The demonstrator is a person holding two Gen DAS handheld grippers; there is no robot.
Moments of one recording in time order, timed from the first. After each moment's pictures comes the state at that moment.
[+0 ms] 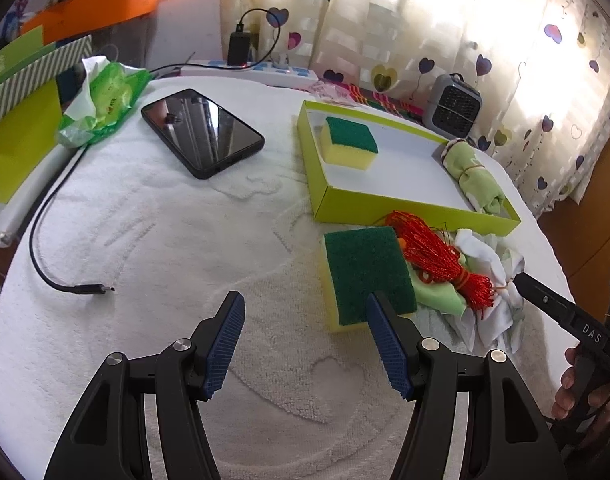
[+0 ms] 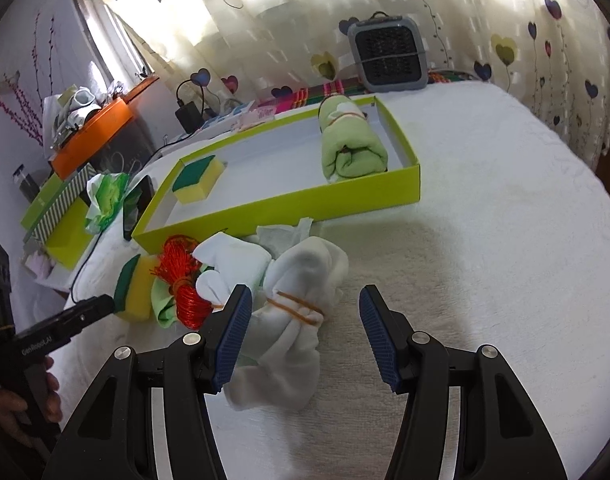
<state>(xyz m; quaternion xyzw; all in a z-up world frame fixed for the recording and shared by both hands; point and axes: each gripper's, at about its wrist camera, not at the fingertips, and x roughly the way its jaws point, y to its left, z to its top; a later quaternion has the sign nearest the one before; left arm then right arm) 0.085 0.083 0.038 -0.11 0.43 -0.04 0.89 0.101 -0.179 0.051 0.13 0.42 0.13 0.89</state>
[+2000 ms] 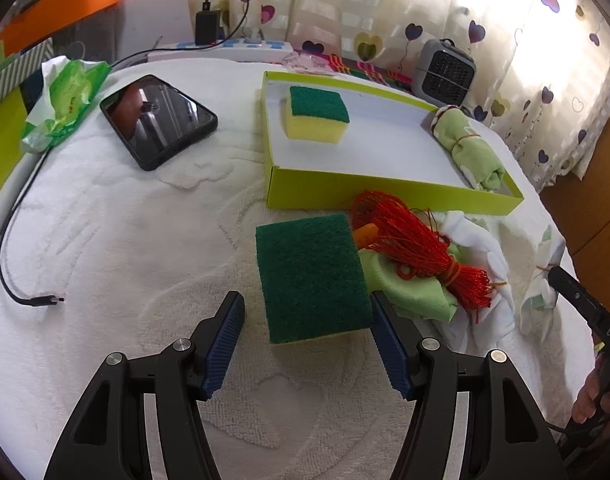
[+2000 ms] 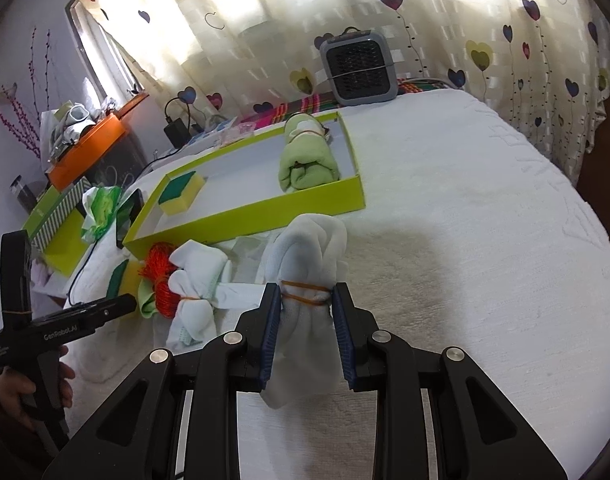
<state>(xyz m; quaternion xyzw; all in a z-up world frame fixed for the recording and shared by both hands) 0.111 0.051 0.027 -0.09 0.47 -0.05 0.88 0.084 -0.215 0.064 0.11 0.39 0.09 0.91</state>
